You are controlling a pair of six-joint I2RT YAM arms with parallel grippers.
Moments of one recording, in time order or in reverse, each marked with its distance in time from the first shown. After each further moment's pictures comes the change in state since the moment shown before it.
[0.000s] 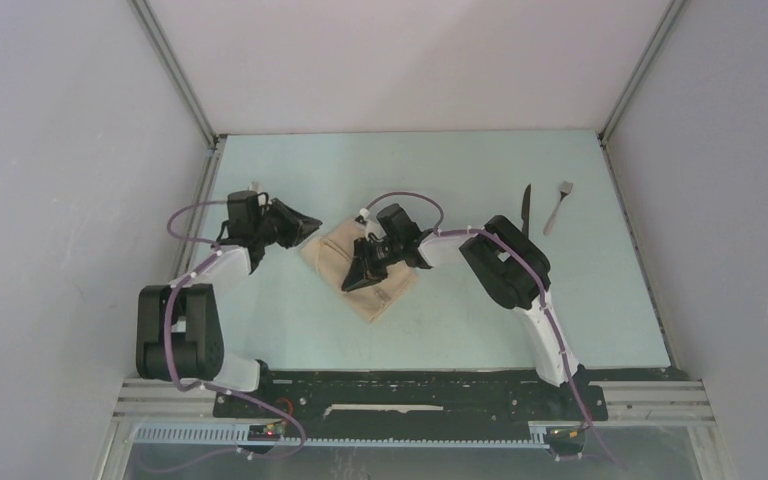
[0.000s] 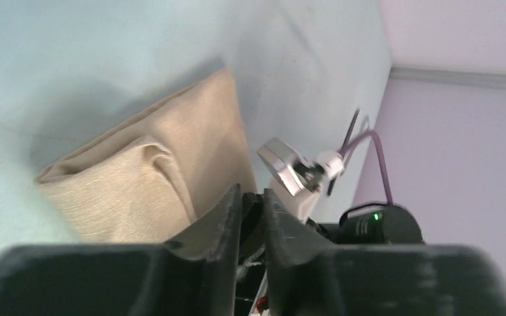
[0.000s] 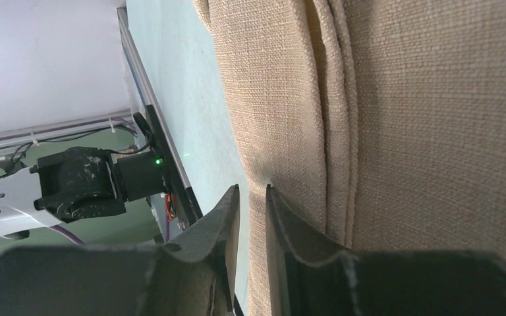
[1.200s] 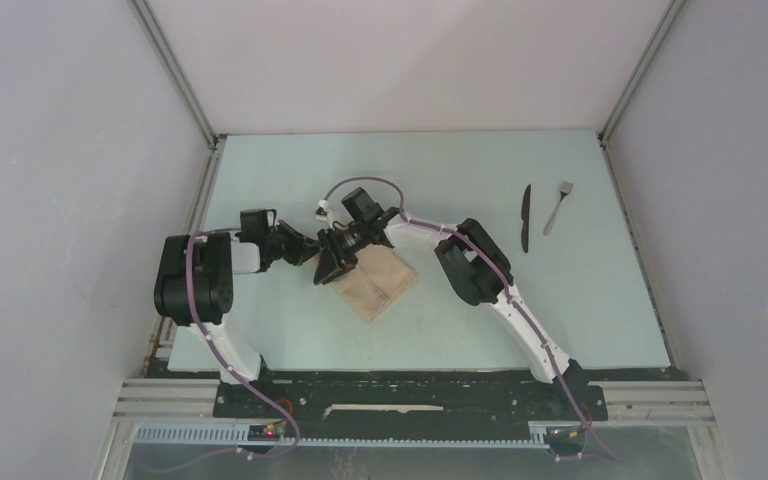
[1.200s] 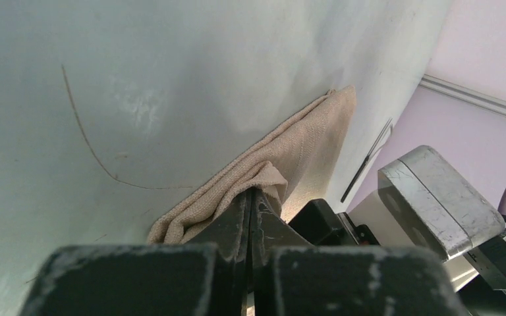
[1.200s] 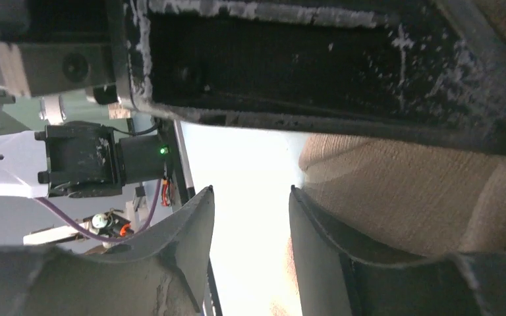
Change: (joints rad) left arm 0.074 0.372 -0.061 0.228 0.100 -0.087; right arm 0.053 0.314 0.632 -0.409 -0.161 -0.264
